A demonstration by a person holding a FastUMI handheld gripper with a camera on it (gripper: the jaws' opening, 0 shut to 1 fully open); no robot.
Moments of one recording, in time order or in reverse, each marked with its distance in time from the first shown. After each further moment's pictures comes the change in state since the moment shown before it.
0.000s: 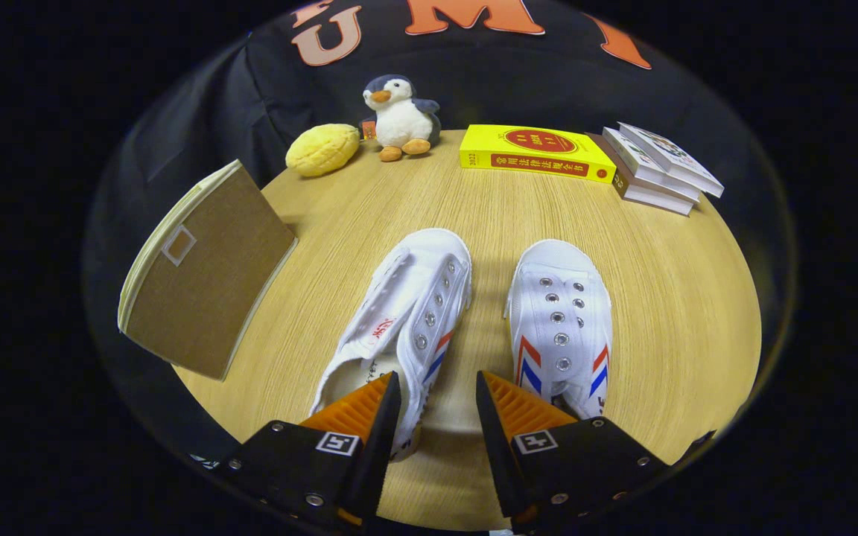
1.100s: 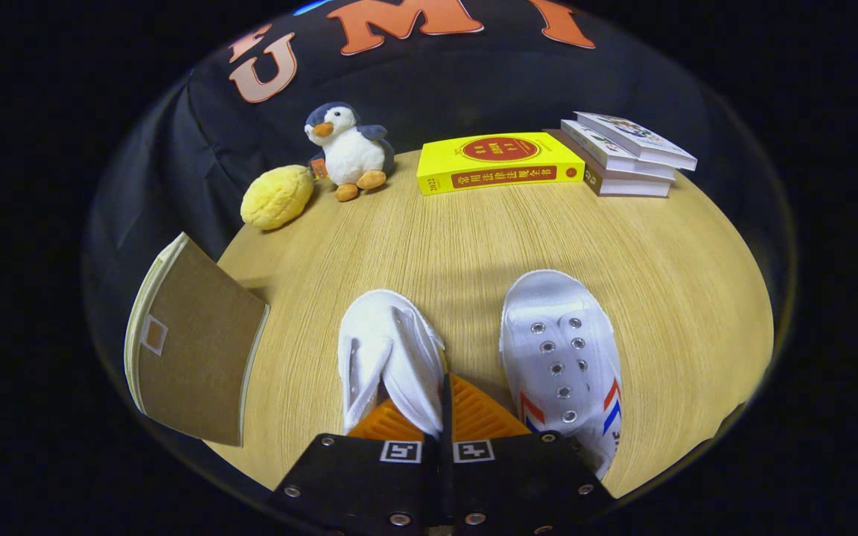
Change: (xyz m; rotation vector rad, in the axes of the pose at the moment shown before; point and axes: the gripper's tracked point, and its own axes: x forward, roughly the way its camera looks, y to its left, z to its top) arm 0.018 -0.004 0.052 0.186 -0.095 -0.067
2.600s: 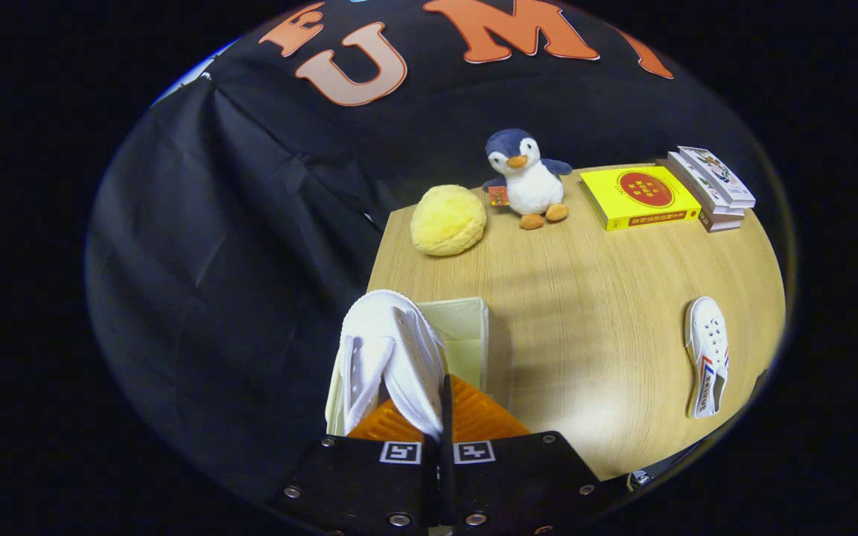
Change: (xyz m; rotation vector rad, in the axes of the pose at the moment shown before) arm -0.098 0.316 0.078 0.073 0.114 0.208
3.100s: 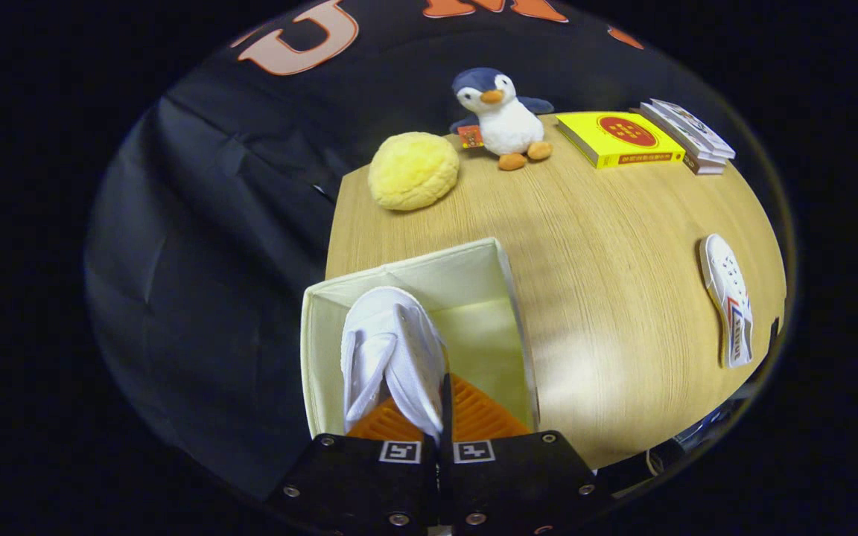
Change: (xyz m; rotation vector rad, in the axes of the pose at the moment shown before) arm 0.074 0.006 -0.044 0.159 0.139 -0.154
